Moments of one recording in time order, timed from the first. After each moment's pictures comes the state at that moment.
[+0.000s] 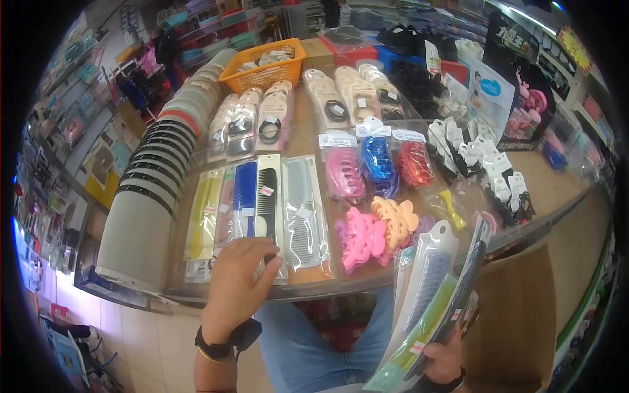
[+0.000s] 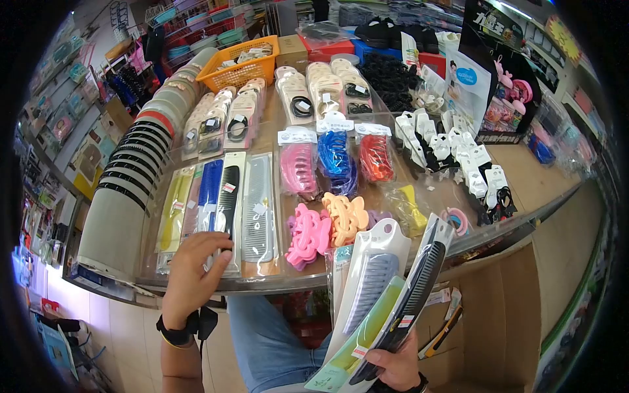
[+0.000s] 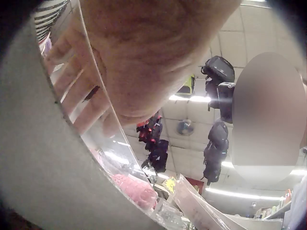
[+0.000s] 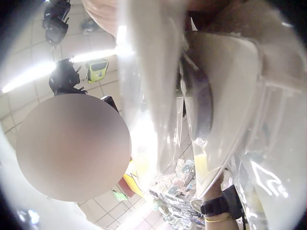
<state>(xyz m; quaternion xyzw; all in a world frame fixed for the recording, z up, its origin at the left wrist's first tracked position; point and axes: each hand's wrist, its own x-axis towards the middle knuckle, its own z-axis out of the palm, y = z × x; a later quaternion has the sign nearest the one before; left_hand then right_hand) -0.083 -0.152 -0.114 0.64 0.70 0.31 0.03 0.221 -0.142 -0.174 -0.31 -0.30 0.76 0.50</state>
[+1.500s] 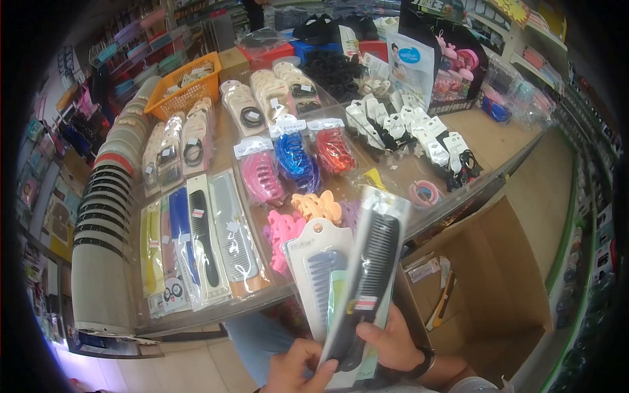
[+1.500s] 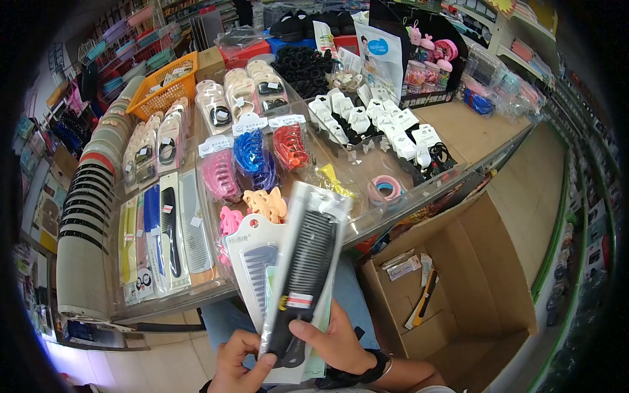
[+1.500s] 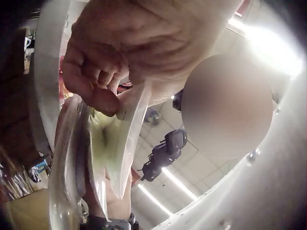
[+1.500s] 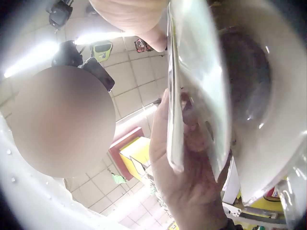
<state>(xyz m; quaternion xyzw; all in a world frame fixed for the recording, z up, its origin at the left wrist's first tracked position) 0.040 -0.208 -0.141 0.57 0.56 0.44 0.41 0.191 -0.143 -0.167 -0.27 -0.36 0.76 0.48</state>
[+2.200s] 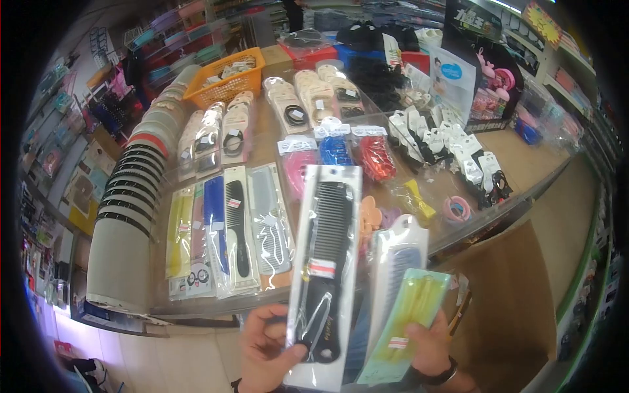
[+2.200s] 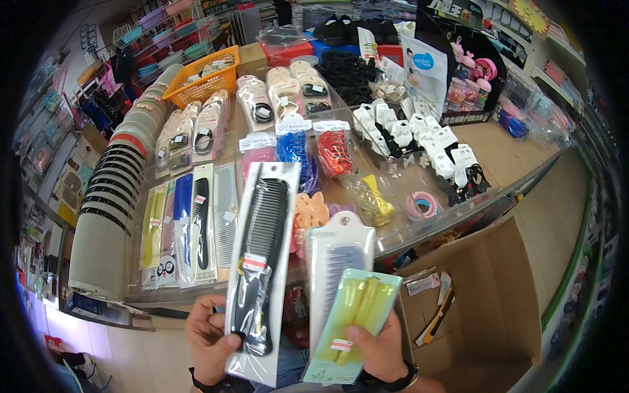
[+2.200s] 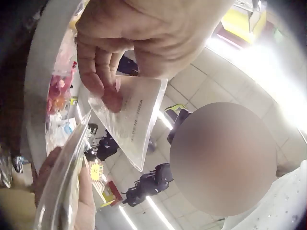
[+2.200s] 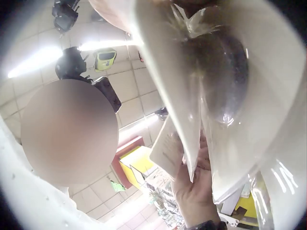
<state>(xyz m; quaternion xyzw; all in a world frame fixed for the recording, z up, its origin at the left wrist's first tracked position) 0.010 -0.200 -0.125 0.29 0.51 0.67 0.45 0.219 -0.141 -0.174 -0.34 -0.31 0.73 0.50</state>
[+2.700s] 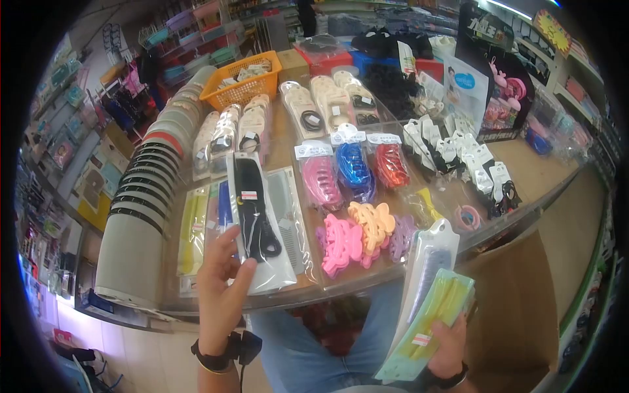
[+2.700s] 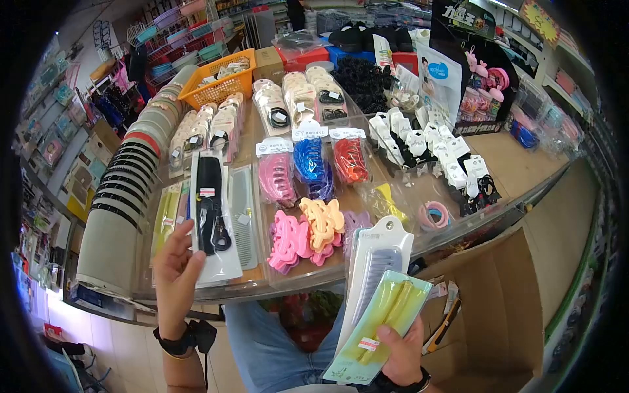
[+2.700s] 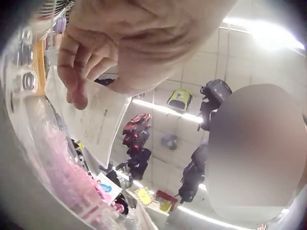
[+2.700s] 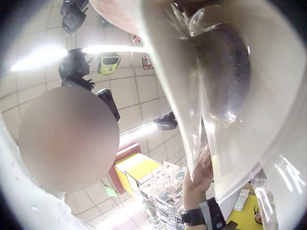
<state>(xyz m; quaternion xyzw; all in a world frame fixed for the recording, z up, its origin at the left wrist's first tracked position) -0.066 -0.153 -0.110 0.46 0.65 0.57 0.20 0.230 -0.141 -0.168 -0.33 -0.28 0.71 0.56</state>
